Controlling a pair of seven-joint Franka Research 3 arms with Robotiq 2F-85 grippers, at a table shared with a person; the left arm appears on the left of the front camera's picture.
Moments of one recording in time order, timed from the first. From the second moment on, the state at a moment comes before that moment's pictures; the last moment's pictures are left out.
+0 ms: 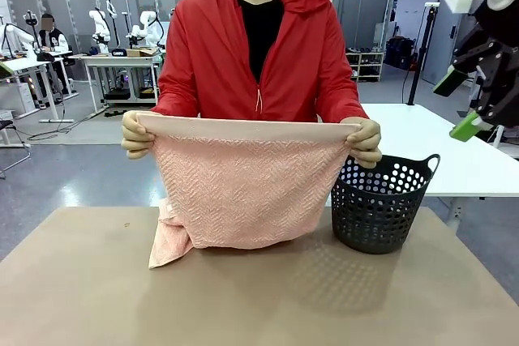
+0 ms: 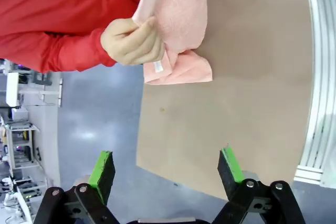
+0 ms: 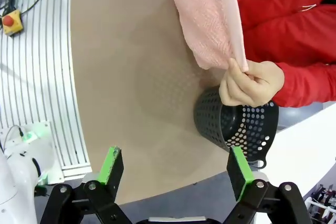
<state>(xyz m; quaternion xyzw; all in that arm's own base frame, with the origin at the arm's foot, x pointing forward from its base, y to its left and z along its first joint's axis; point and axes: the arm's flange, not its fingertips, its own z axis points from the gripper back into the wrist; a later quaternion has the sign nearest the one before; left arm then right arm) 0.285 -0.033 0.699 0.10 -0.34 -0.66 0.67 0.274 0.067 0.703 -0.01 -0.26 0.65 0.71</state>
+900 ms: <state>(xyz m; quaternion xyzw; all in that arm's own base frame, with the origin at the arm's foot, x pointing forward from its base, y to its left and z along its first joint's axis) 0.277 -0.079 0.705 0.09 -0.34 -0.68 0.64 0.285 0.102 0.715 0.00 -0.27 0.68 0.68</state>
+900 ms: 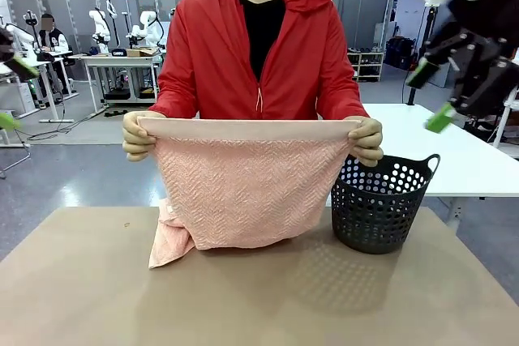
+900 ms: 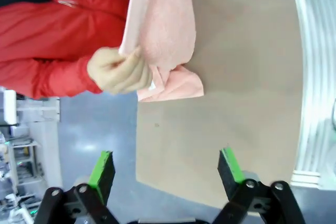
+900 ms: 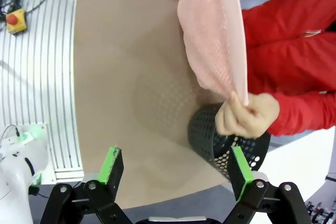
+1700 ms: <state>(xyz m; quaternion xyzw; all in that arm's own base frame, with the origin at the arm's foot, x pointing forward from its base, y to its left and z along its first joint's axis) 0.349 -0.232 0.718 0.13 -0.25 -0.71 0.64 0.376 0.194 0.719 -0.09 -0.21 0.72 0.66</state>
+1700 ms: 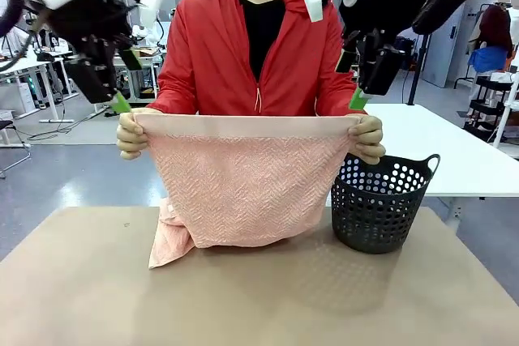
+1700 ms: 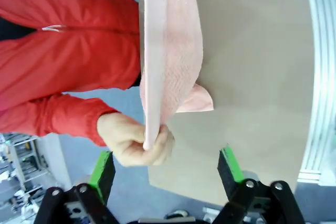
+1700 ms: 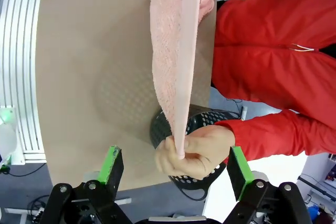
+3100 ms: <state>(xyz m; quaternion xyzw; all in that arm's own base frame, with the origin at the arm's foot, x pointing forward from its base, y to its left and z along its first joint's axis) 0.443 -0.257 0.637 0.06 -0.14 -0.70 0.70 0.449 0.219 0.634 -0.04 -0.13 0.71 0.69</state>
